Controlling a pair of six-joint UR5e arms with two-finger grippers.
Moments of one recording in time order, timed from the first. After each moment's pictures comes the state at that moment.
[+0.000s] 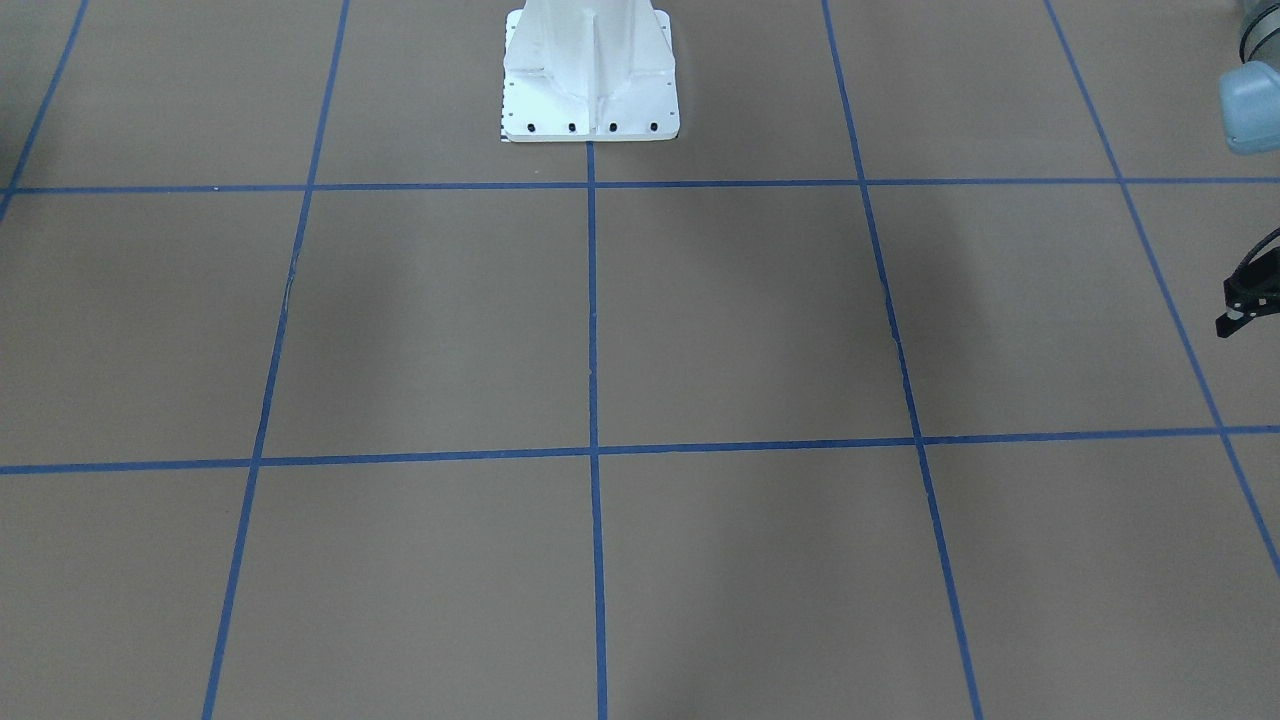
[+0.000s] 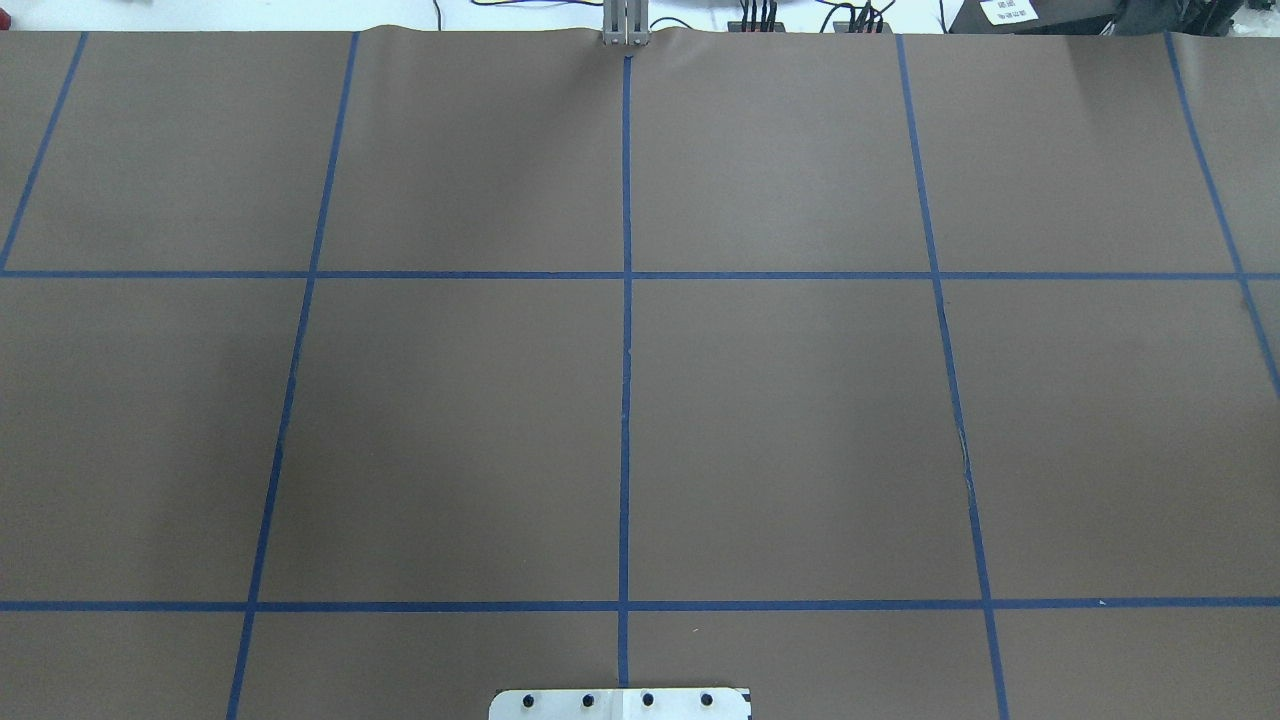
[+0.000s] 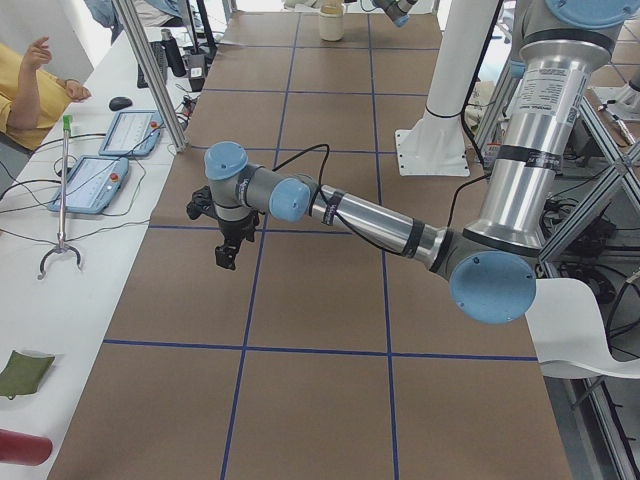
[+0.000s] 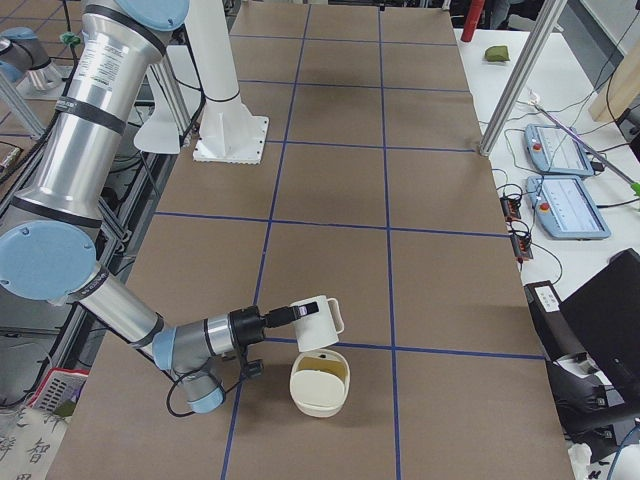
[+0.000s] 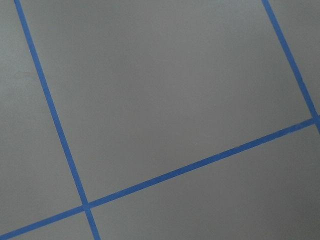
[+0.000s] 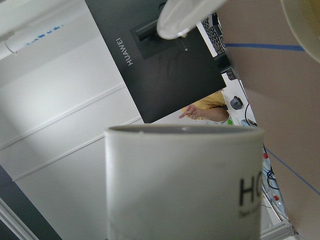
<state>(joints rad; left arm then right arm) -1.37 -1.79 -1.69 -1.57 -2.29 0.00 0.83 -1.94 1.04 1.20 1.11 2.47</state>
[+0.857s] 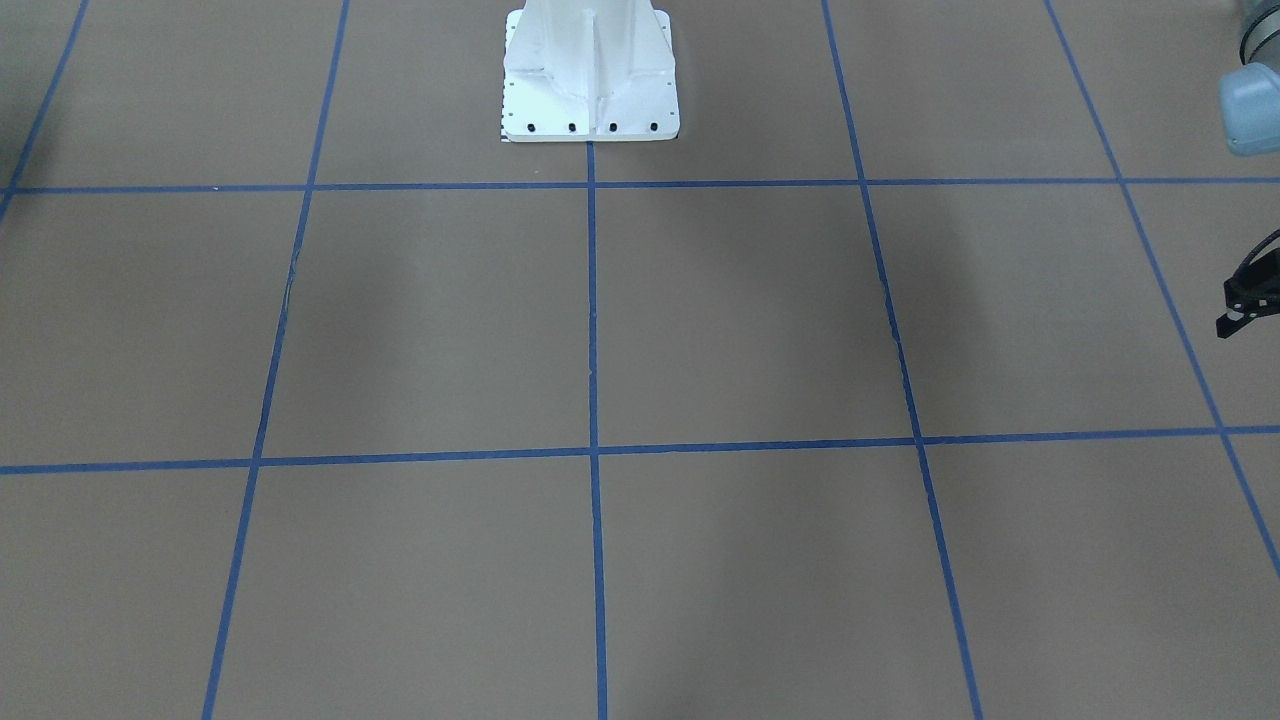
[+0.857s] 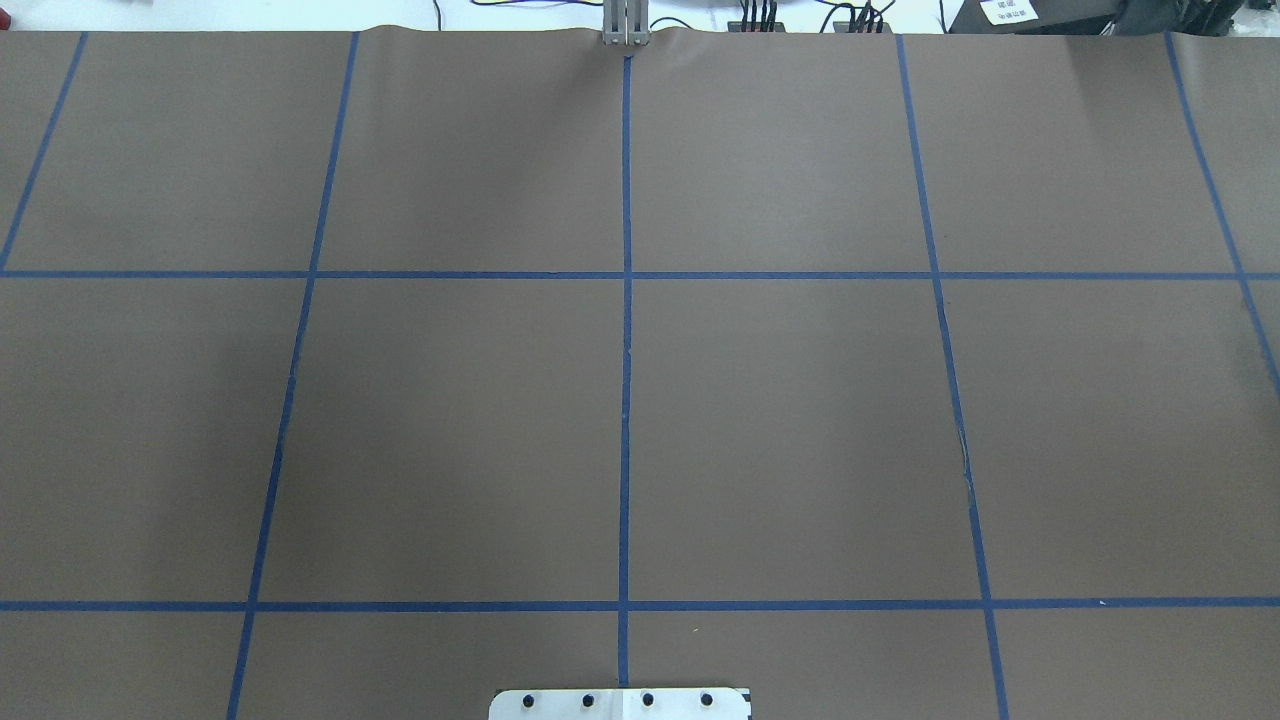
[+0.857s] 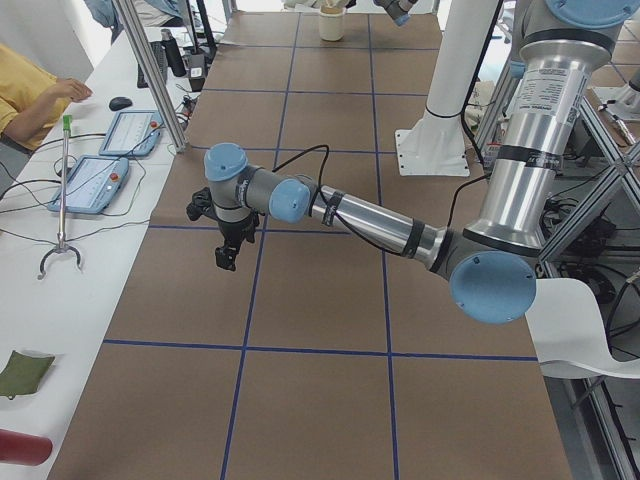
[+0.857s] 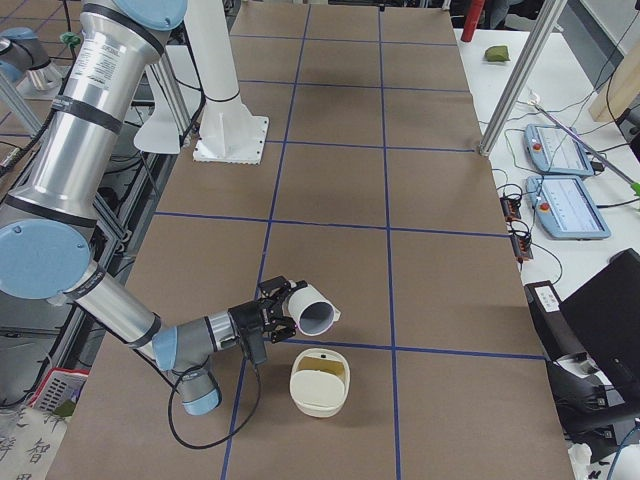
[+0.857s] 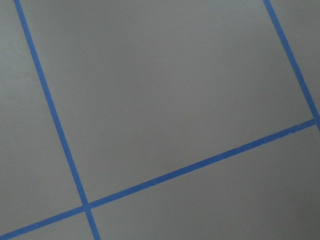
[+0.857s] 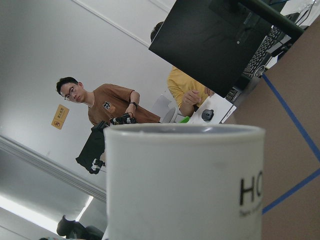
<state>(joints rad) -1.37 -1.79 -1.68 -1.57 -2.29 0.00 0.85 -1.96 1.04 1.13 1.33 1.55</state>
